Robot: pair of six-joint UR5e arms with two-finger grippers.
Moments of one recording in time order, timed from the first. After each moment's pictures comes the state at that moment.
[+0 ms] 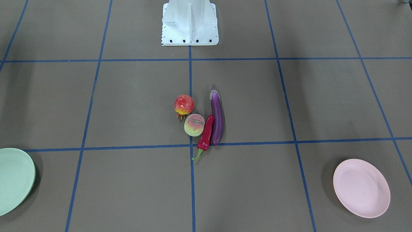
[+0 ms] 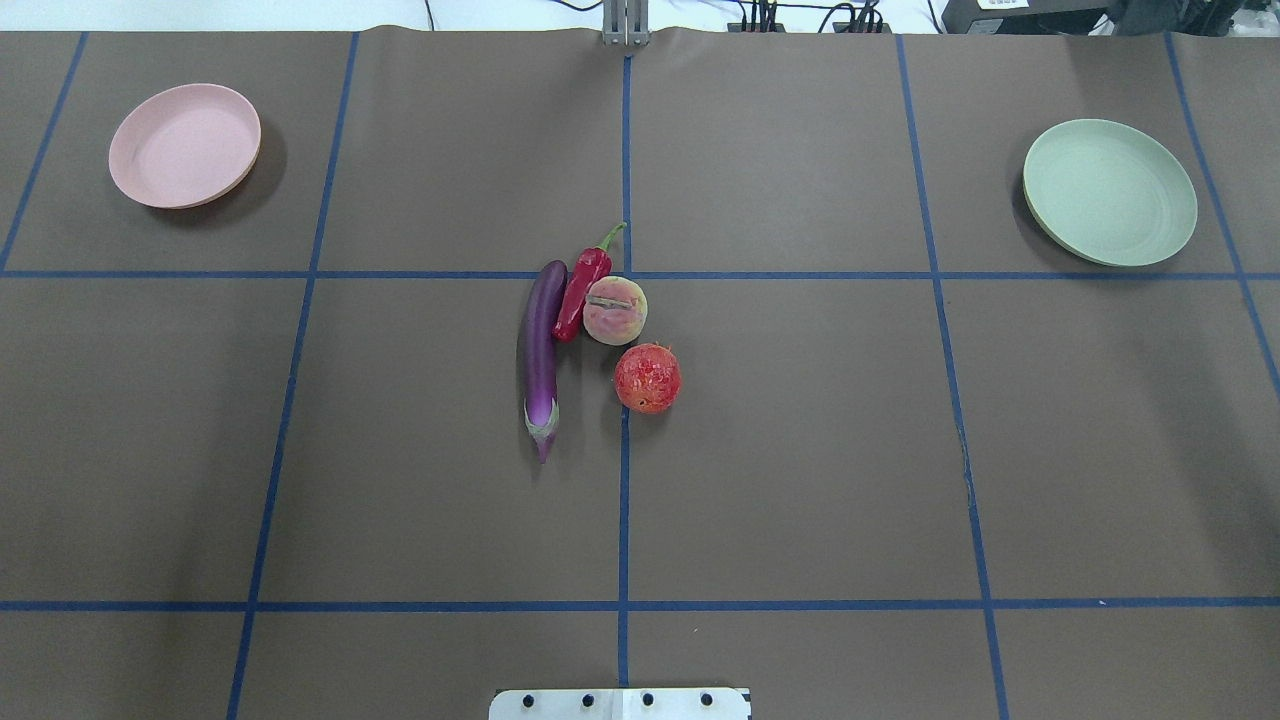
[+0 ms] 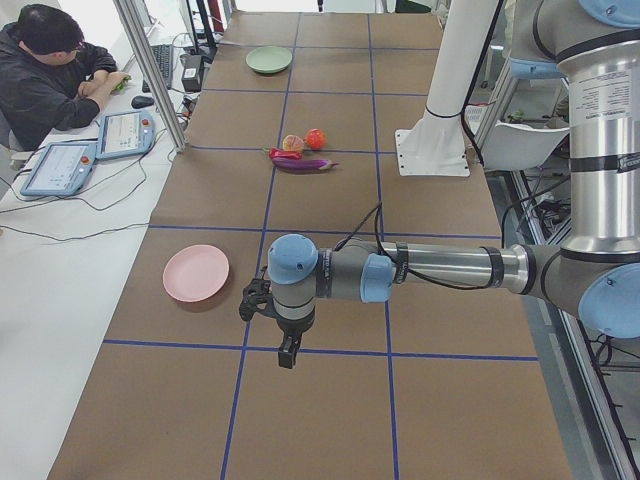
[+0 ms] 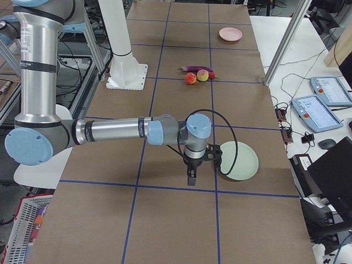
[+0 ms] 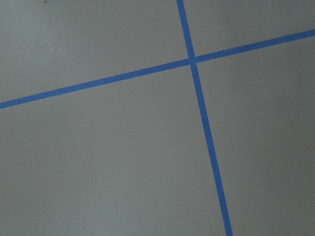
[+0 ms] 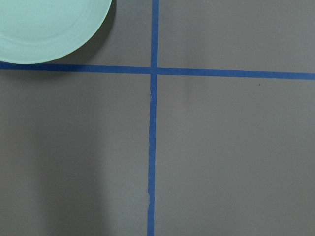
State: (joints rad) left arm -1.58 -1.44 -1.74 -1.60 -2.27 0.18; right arm 1.50 -1.66 1.77 -1.65 2.23 0.07
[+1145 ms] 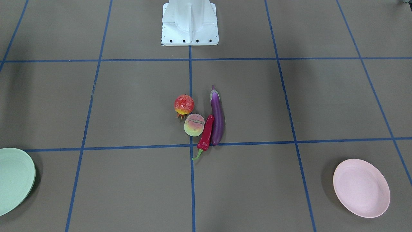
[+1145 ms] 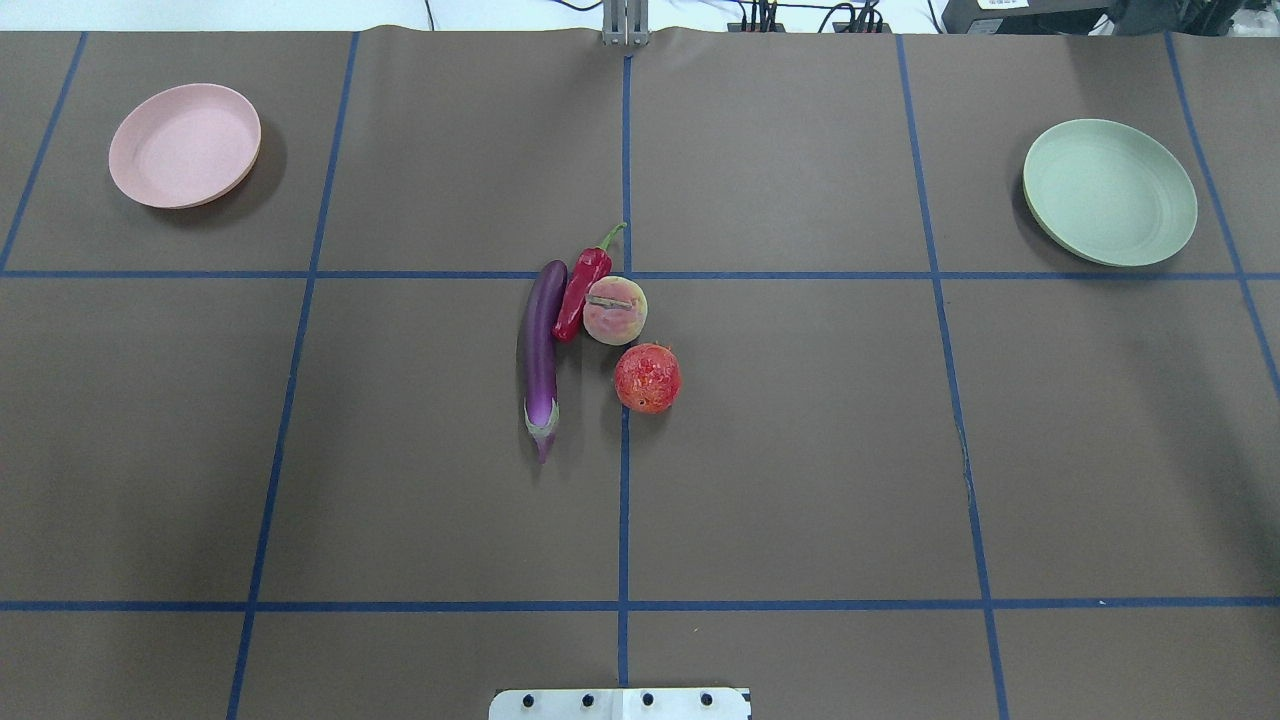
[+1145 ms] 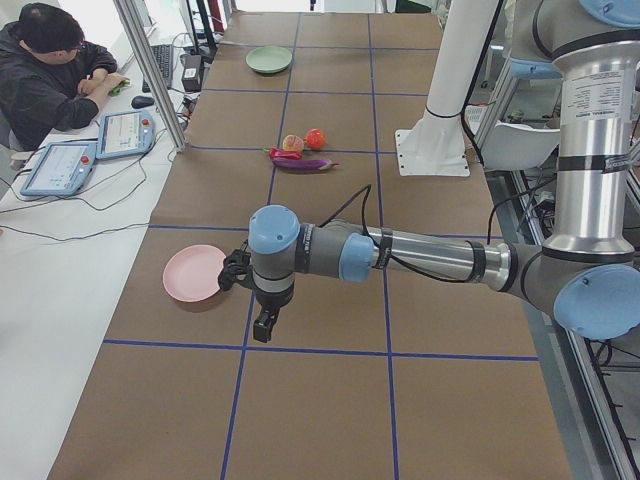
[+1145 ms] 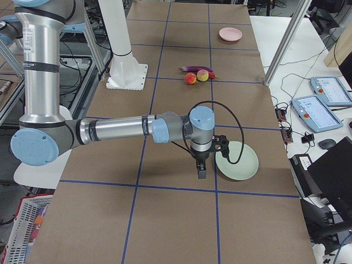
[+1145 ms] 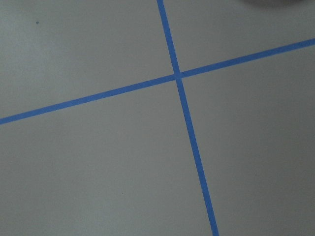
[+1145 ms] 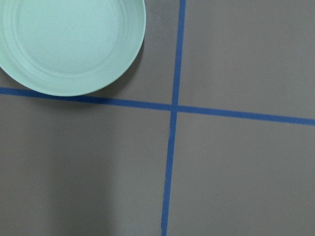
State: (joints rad) left arm -1.57 -1.56 -1.73 -1.59 -2.29 0.17; right arm 1.48 -1.61 1.75 -1.43 2.24 0.08
